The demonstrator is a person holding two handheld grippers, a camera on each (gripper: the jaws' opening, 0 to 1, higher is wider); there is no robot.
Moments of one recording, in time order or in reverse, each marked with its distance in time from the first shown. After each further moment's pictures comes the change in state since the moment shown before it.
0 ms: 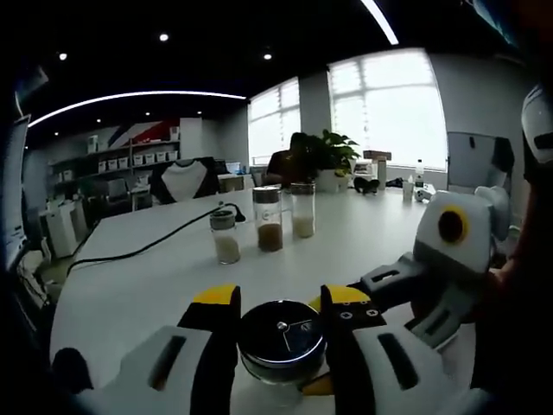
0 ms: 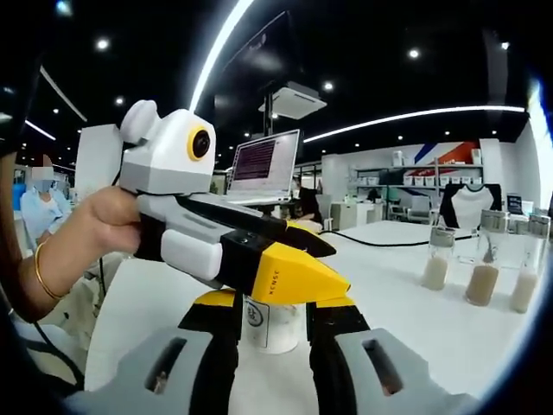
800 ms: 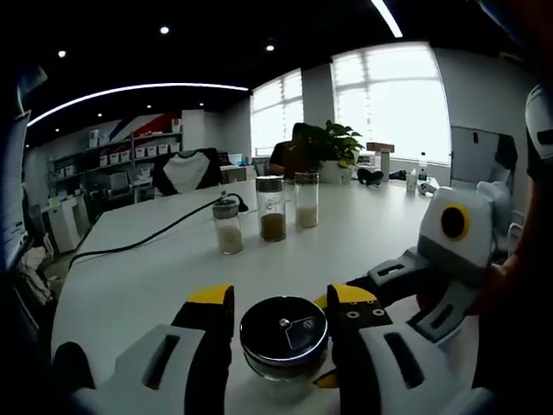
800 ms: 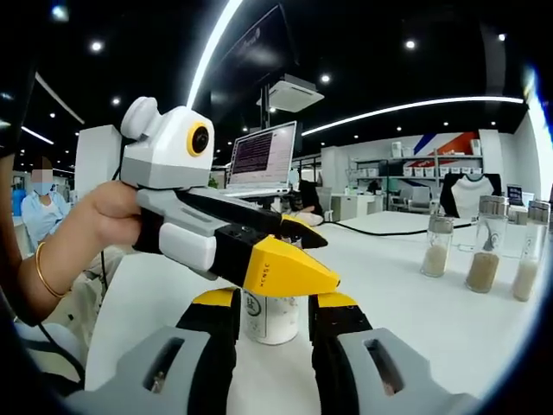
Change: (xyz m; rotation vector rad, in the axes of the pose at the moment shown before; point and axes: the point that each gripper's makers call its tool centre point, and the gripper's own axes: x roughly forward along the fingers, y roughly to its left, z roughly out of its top) left arm 0.000 0.006 -0.009 -0.004 0.036 0.027; right arm -0.009 -0.001 -0.010 0.021 0.027 -0.002
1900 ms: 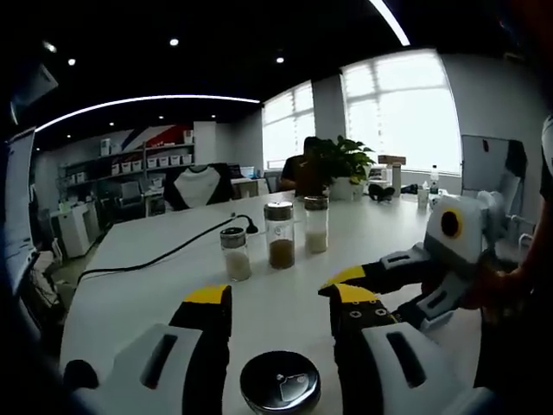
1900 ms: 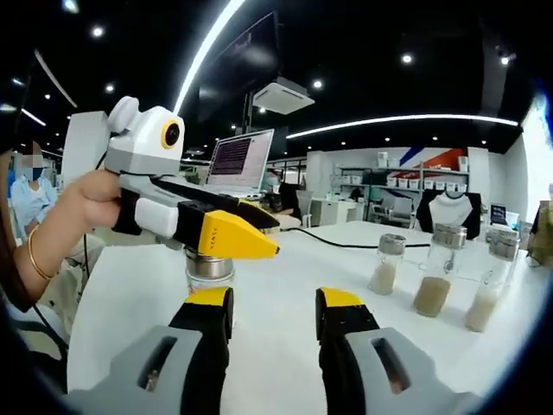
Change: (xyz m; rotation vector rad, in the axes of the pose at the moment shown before) left arm 0.011 -0.004 0.038 0.011 -0.052 0.042; right arm -0.035 -0.061 0.020 -0.083 0.010 -0.094
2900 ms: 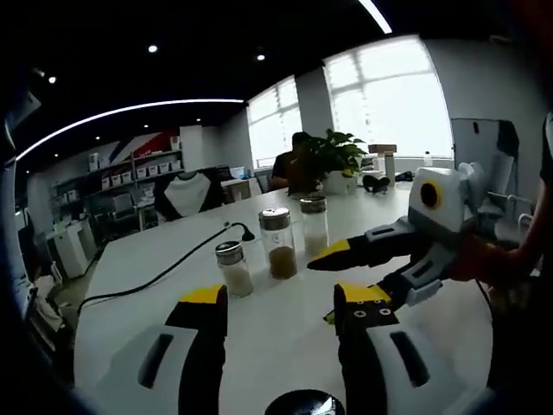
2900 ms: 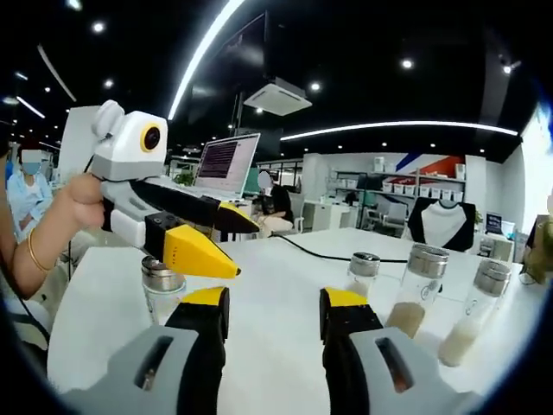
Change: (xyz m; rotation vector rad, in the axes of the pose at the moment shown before) left arm 0.023 0.009 0.021 0.090 0.014 -0.029; right arm 0.010 -0.047 0.020 -0.032 -0.004 -0.023
